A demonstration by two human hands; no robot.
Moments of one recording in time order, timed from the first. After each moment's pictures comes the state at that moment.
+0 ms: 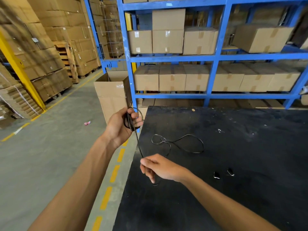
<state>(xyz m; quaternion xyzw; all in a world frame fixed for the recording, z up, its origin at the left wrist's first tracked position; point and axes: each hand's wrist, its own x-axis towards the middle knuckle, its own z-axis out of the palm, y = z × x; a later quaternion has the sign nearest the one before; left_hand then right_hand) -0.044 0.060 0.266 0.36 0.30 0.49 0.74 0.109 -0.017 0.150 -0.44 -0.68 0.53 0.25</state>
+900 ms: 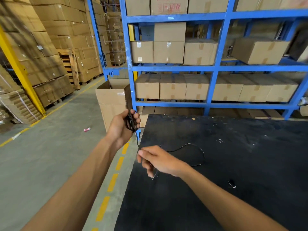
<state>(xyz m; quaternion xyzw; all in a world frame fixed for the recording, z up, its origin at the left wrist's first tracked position) -0.042 0.082 0.275 0.35 0.29 0.51 0.73 0.103 0.001 0.206 -0.44 -0.69 0.49 0.30</state>
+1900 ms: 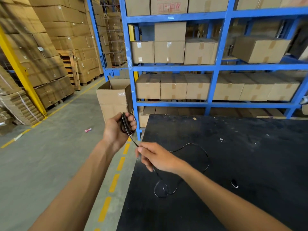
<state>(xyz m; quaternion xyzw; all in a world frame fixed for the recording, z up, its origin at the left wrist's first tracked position) -0.058 0.083 0.269 0.32 0.29 0.53 0.73 0.095 0.015 0.205 -0.42 -0.73 0.43 0.32</state>
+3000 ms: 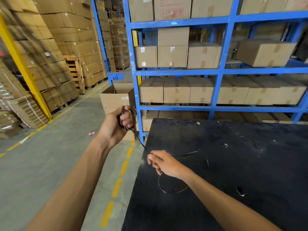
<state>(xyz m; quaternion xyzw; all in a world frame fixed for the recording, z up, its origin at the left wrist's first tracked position) -0.070 0.097 0.300 0.39 0.22 0.51 0.73 0.113 0.038 0.181 -0.49 -0.71 0.41 0.30</state>
